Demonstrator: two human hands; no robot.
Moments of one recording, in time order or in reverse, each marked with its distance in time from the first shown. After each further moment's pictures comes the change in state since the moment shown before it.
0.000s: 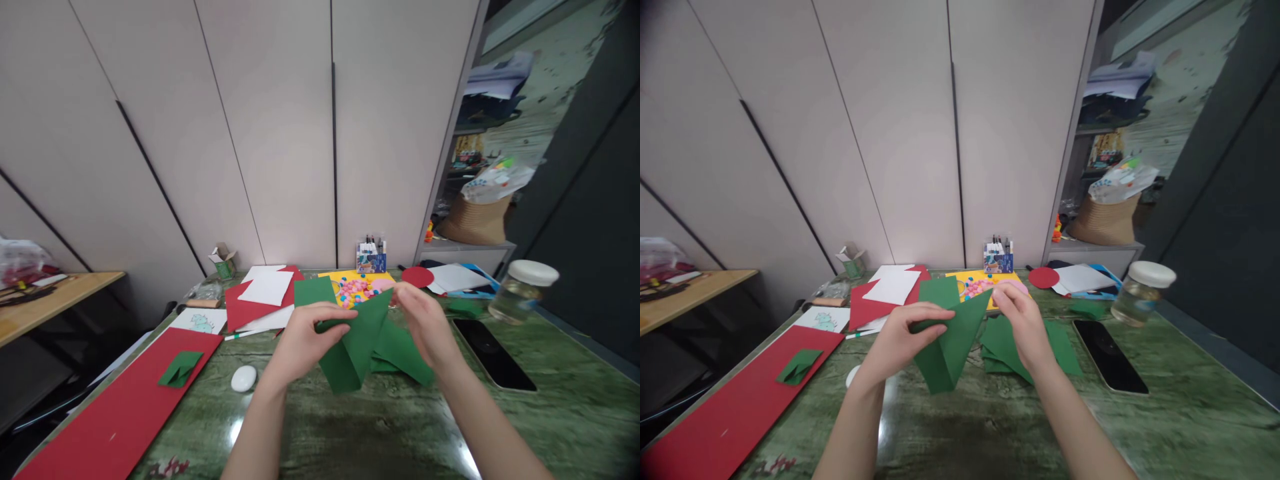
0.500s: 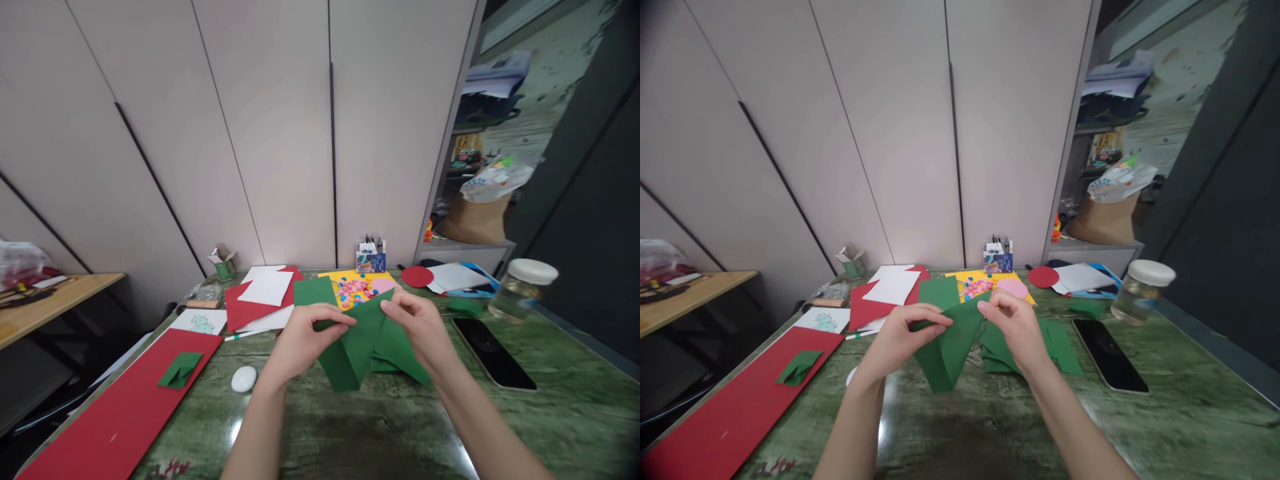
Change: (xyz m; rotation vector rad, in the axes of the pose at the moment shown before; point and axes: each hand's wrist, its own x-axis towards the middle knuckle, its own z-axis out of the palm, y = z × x) left_hand 0.002 -0.003 0.000 -0.032 -0.028 -0.051; right_hand -0.005 -0.004 0.005 -0.102 -0.024 -0.009
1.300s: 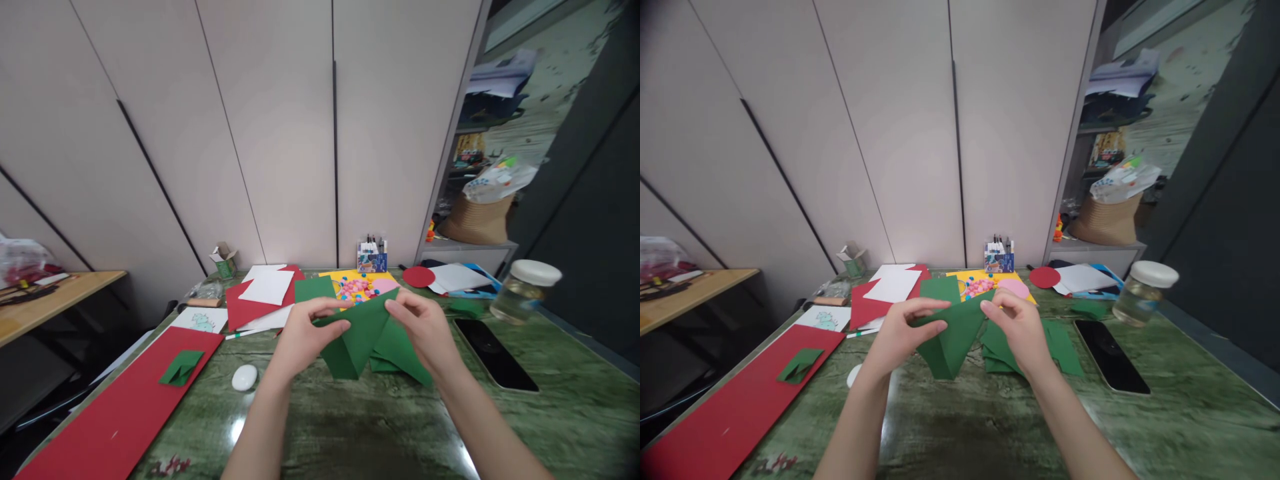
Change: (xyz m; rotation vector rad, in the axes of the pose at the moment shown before) left_hand 0.000 -0.007 0.003 -0.042 0.155 -0.092; right_hand -0.001 0.004 0.002 0.035 -0.010 -0.045
